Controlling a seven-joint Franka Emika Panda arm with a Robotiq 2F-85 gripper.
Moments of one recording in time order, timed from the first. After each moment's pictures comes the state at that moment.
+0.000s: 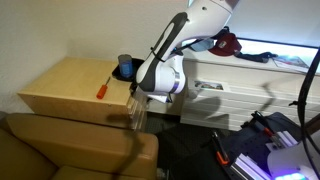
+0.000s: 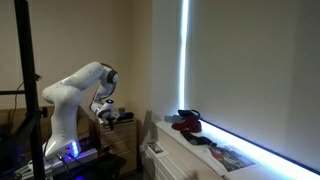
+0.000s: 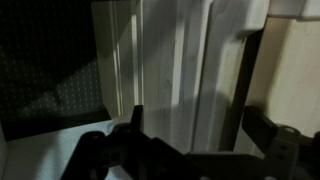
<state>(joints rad) 0.01 0.95 0.46 -2.09 0.34 3.43 0.36</state>
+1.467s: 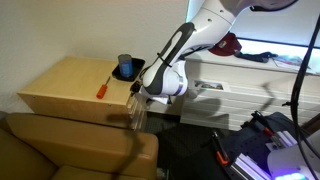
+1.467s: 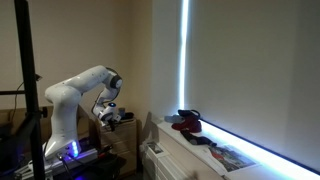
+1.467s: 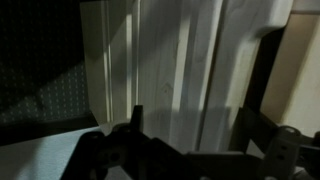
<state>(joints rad) -0.10 1.06 0.52 -2.05 0.14 3.45 0.38</state>
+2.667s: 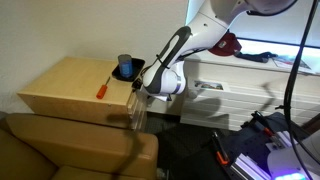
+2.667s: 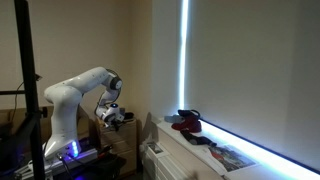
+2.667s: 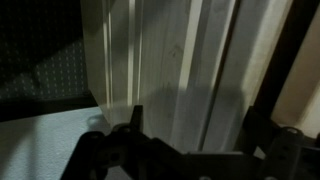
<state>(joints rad) -0.06 1.10 0.45 -1.95 0.13 3.46 0.37</state>
